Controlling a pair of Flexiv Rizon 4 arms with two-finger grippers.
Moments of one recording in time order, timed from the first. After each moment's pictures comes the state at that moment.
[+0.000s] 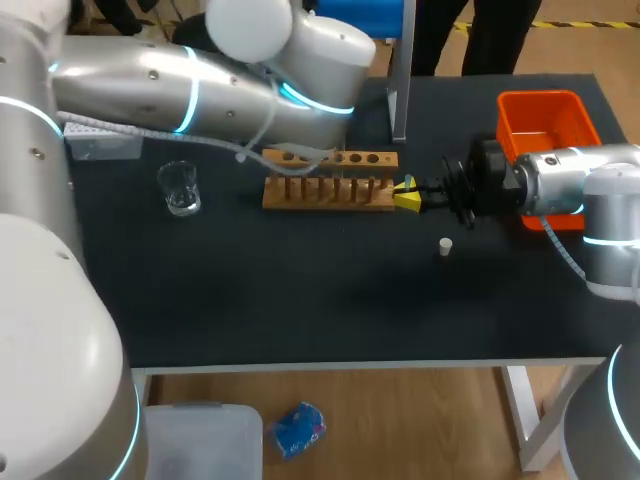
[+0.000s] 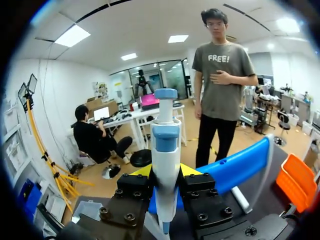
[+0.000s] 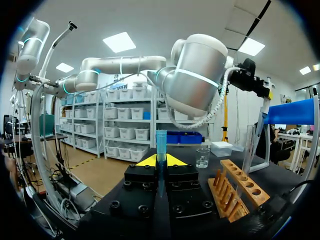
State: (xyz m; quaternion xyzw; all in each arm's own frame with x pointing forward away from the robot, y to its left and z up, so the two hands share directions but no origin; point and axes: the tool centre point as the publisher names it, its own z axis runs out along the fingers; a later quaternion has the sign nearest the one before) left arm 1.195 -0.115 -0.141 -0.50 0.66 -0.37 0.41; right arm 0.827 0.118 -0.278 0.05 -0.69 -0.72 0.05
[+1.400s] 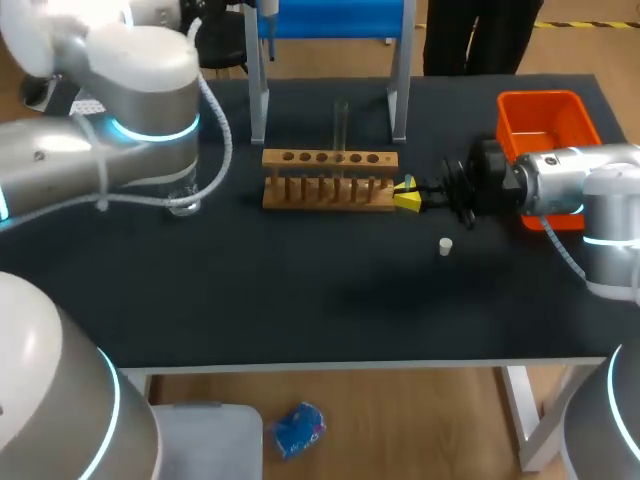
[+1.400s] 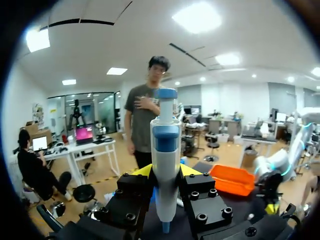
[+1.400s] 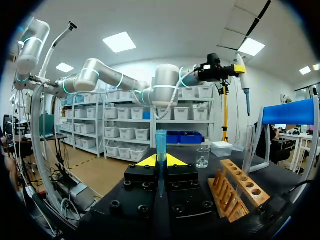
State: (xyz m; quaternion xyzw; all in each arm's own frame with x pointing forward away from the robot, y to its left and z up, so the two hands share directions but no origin) left arm 1.076 -0.118 -0.060 -0.26 0.71 -0.61 0.24; right arm 0.827 0.118 -0.278 0.05 -0.69 -0.72 0.05
